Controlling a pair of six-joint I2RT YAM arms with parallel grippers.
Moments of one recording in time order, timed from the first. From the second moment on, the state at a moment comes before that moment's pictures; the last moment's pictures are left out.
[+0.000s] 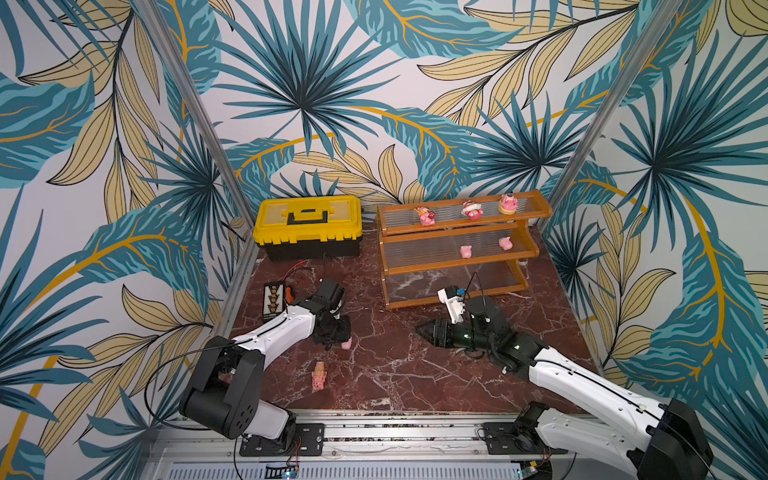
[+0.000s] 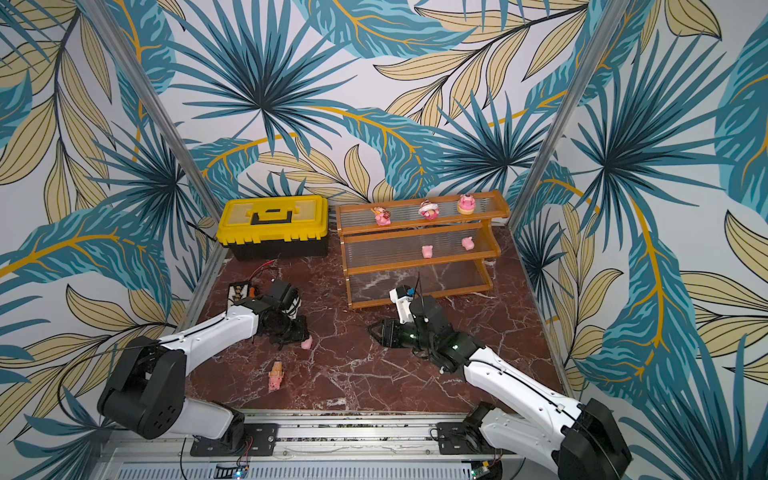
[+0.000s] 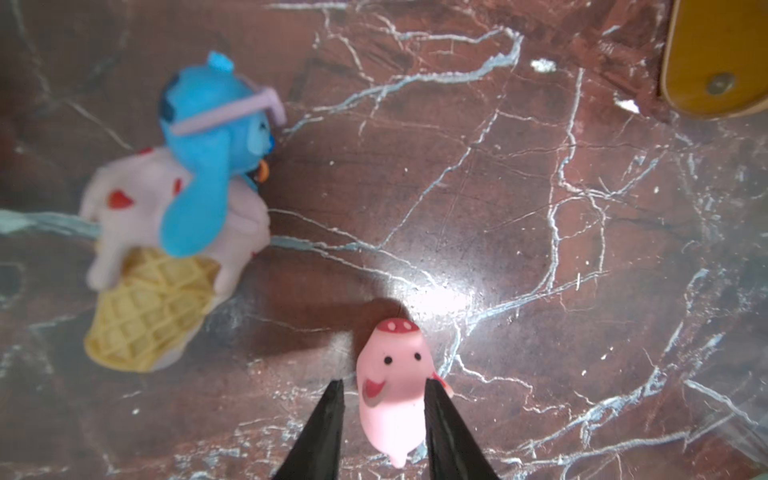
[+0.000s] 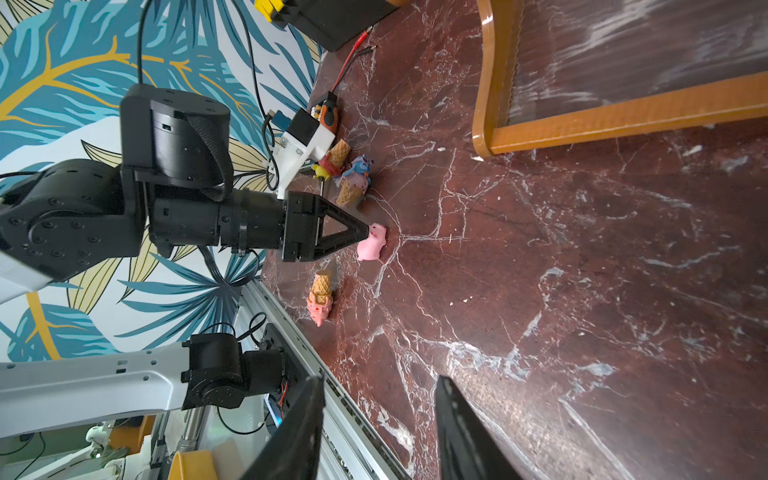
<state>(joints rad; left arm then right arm) -0.34 1.46 0.81 -0.63 0.18 -0.49 0.67 1.04 0.64 -0.13 -0.34 0.77</state>
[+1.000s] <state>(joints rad) -0.23 1.52 0.79 -0.56 0.40 -0.44 0.67 1.06 0.64 -0.09 -0.33 0.83</state>
